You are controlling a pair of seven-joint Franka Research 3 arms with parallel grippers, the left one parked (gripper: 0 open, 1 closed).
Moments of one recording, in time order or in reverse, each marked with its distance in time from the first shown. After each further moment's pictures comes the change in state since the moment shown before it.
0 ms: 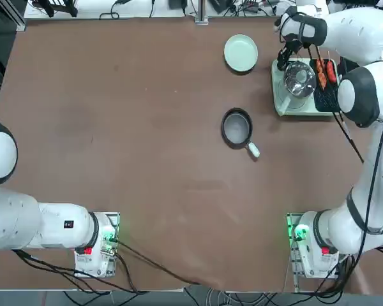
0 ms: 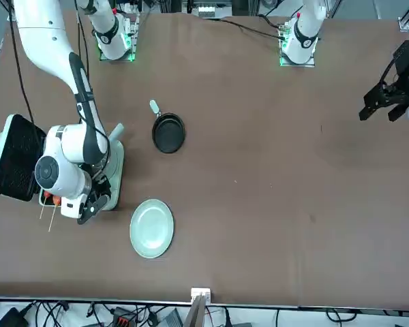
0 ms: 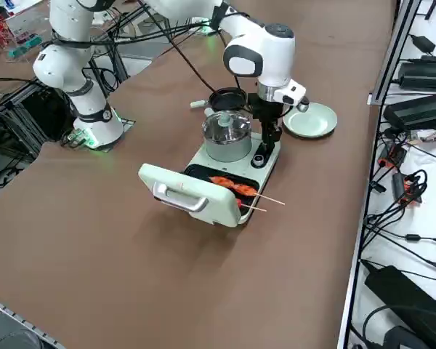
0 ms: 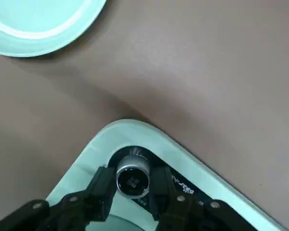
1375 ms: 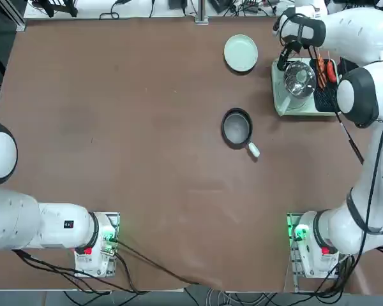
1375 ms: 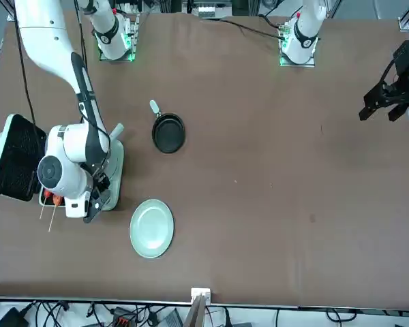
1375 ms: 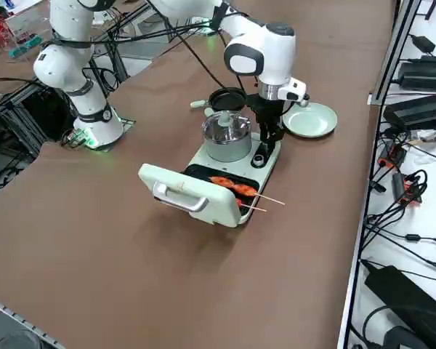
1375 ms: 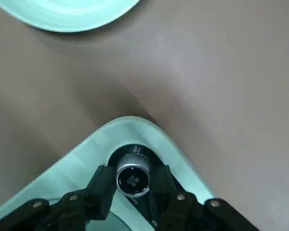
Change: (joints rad) arm 0.009 0.000 -0.001 0.001 -0.032 -0.001 -0.216
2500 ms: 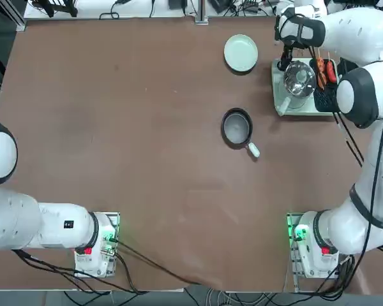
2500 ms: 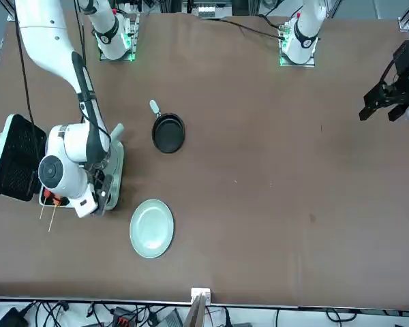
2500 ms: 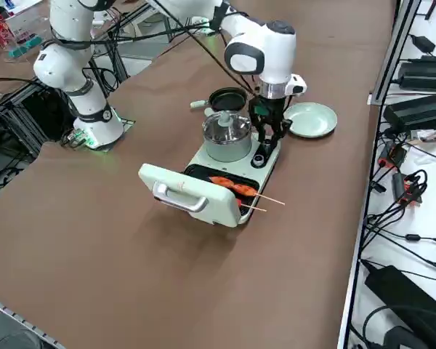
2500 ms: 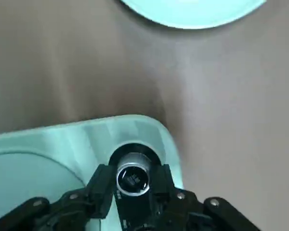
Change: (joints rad) arm 0.004 -0.001 0.000 0.003 -0.010 -0.002 -0.513
